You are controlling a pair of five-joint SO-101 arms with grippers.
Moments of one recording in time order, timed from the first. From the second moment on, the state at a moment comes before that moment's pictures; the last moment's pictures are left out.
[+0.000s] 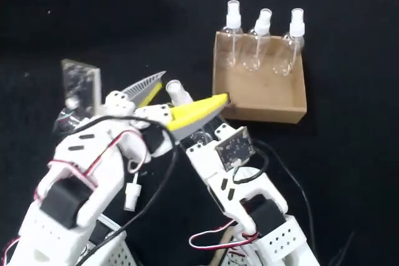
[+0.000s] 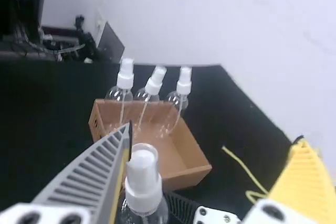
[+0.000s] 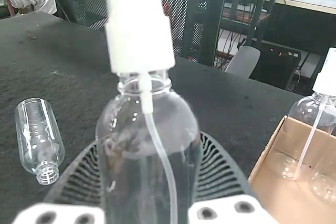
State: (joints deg) left arm 25.3 -70.4 43.2 42.2 19.5; right arm -30.1 -98.9 94.5 23.3 6.3
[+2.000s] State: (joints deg) left arm 3.7 -103.3 96.1 27.0 19.5; right arm 40.4 -23.4 62.2 -20.7 6.1
